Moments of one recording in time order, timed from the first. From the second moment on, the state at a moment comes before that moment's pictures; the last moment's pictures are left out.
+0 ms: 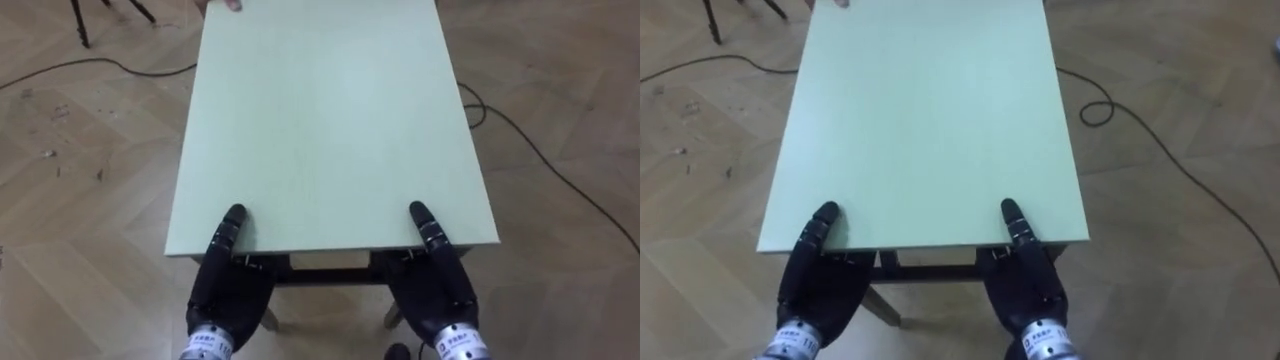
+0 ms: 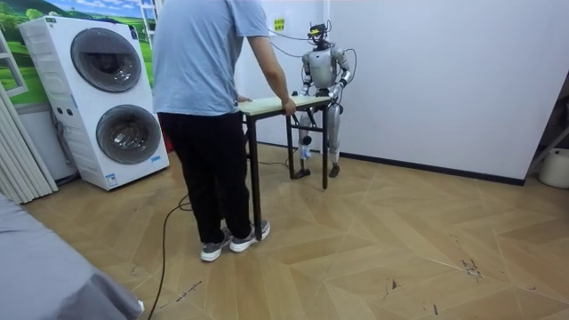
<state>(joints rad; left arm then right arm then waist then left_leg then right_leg) 0.33 0.20 -0.33 0.04 -1.56 -0.11 -0.05 0.28 -0.25 0.40 0.13 1.52 -0.15 0.20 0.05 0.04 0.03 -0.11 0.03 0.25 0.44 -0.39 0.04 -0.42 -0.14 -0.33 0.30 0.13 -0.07</state>
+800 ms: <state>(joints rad) 0.40 0.24 -0.31 0.01 -1.55 -0.09 -0.04 0.33 -0.23 0.40 0.16 1.50 -0.12 0.21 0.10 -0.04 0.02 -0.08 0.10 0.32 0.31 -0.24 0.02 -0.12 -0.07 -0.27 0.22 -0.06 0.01</state>
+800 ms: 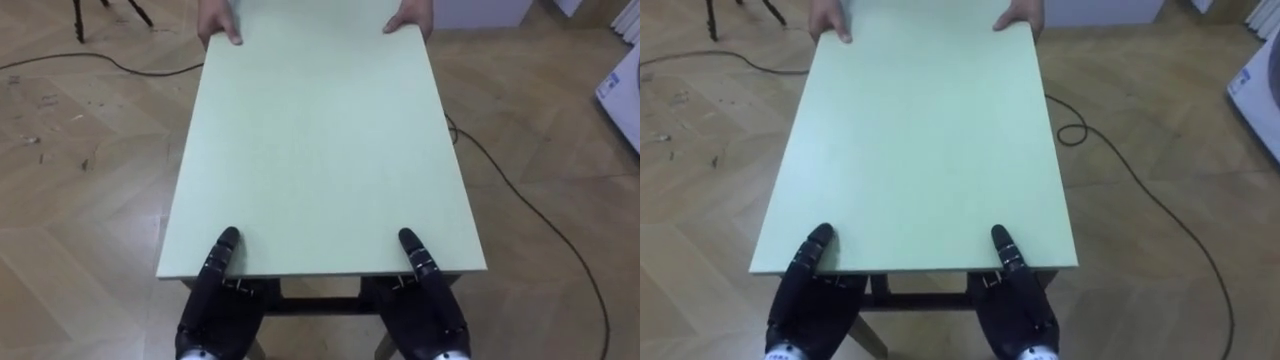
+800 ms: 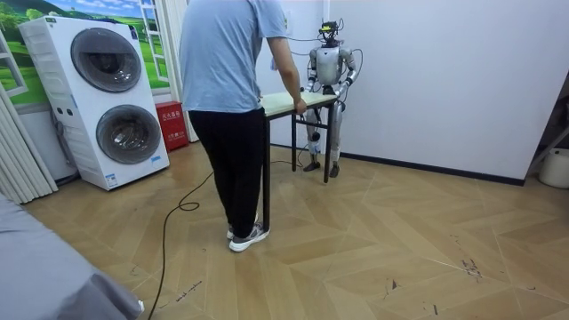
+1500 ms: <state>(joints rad) 0.38 0.23 -0.32 0.00 -1.49 -0.09 -0.05 0.36 -0.23 0.42 0.16 1.50 -0.18 0.23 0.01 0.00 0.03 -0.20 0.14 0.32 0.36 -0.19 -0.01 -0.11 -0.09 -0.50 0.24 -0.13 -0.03</state>
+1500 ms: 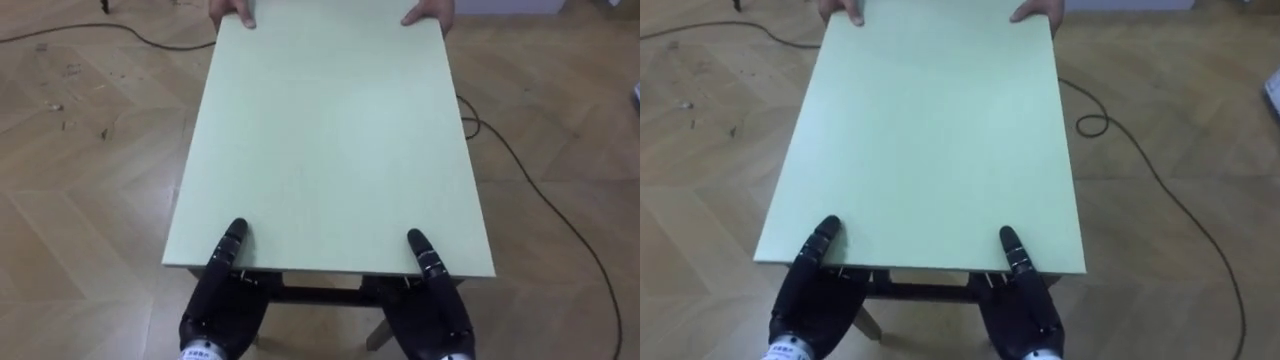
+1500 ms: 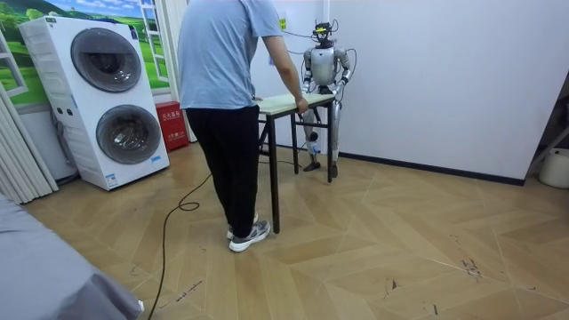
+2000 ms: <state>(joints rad) 0.39 0.24 -0.34 0.00 -1.49 -0.09 -0.05 0.39 -0.24 0.41 0.15 1.50 -0.18 0.26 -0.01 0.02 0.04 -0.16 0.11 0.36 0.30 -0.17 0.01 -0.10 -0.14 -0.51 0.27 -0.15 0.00</state>
